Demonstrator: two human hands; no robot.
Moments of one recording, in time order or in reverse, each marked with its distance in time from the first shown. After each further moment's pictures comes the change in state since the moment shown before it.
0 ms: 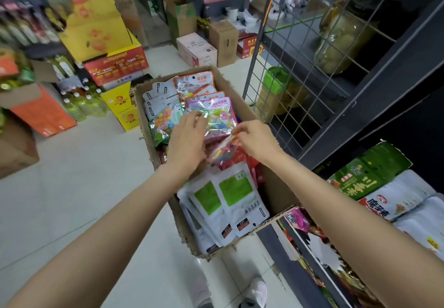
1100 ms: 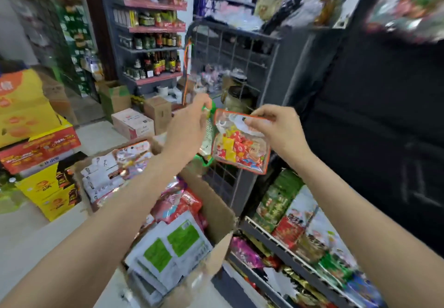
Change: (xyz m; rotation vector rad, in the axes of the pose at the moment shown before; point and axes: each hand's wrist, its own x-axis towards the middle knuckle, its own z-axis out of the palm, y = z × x) left_hand 0.051 0.137 -0.150 -0.515 0.294 0.278; right_hand -0.122 -0.036 -0.182 0.163 0.676 -0.195
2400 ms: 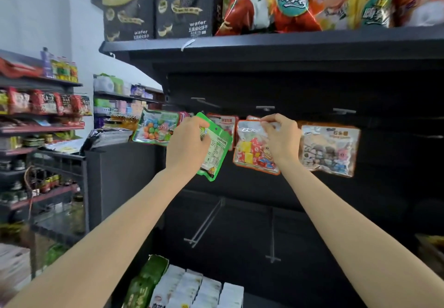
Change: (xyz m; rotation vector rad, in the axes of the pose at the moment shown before) left_hand -0.012 0.463 0.029 -0.236 0.177 0.351; right_hand -0.113 -0.001 -0.452 -0.228 0.841 -0.092
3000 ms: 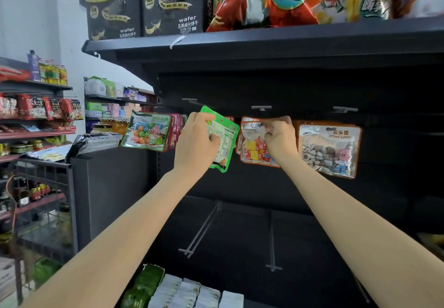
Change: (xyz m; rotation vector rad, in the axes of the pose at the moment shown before) left_hand 0.016 0.008 0.028 -0.081 -0.013 0.055; right_hand 0.029 0.031 0.013 -0.361 -0.117 0.023
